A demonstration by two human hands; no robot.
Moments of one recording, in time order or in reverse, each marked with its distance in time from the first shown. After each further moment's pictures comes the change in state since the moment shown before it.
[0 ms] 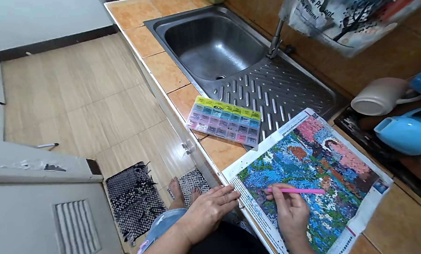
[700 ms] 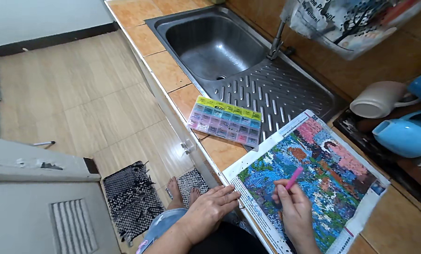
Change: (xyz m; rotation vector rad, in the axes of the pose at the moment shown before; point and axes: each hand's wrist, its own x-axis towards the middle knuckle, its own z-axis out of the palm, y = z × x) left_hand 0.000 -0.001 0.000 -0.016 -0.003 0.010; right_hand 0.014 -0.021 -0.008 -0.055 -0.123 0.173
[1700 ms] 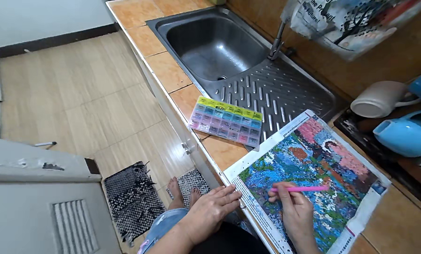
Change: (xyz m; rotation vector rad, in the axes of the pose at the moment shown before) left_hand -0.002 0.002 0.000 -0.017 -0.018 -0.014; right_hand -0.005 0.009 0.003 0.033 0.065 -0.032
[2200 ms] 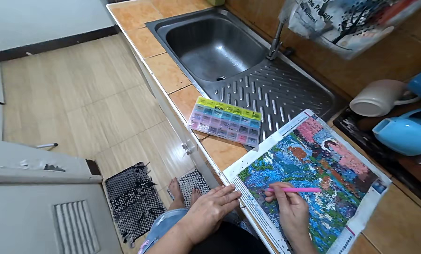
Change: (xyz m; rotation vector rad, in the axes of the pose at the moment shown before) left_hand 0.000 0.000 0.001 0.009 0.019 0.005; right_hand -0.003 0.007 0.004 0.010 -0.001 -0.052
